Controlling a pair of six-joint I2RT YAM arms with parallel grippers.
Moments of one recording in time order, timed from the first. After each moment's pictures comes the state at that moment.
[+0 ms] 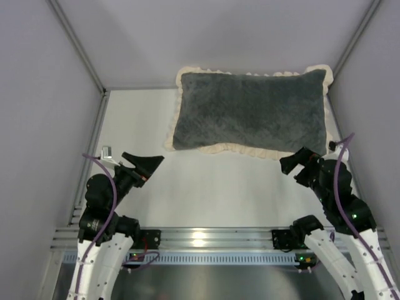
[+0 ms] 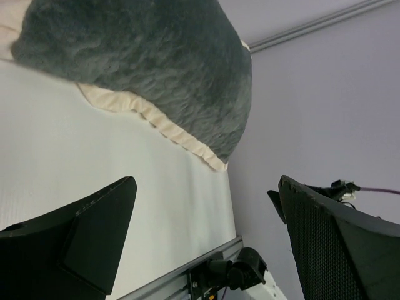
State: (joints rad) left arm -0.17 0.26 0.57 -0.40 0.31 -1.09; right arm 0.32 0.39 0.79 -0.79 0.19 0.69
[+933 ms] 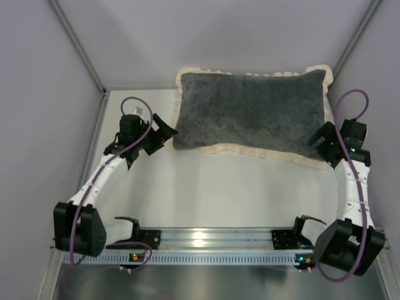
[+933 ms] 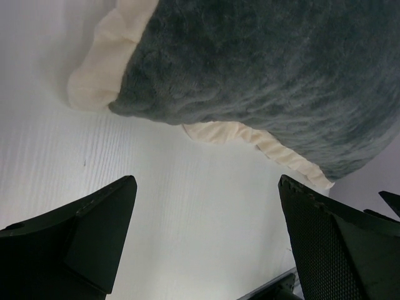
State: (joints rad) left arm -0.17 1.19 0.88 -0.29 0.27 -0.82; right arm -0.34 1.08 0.94 -0.69 -0.04 0.48
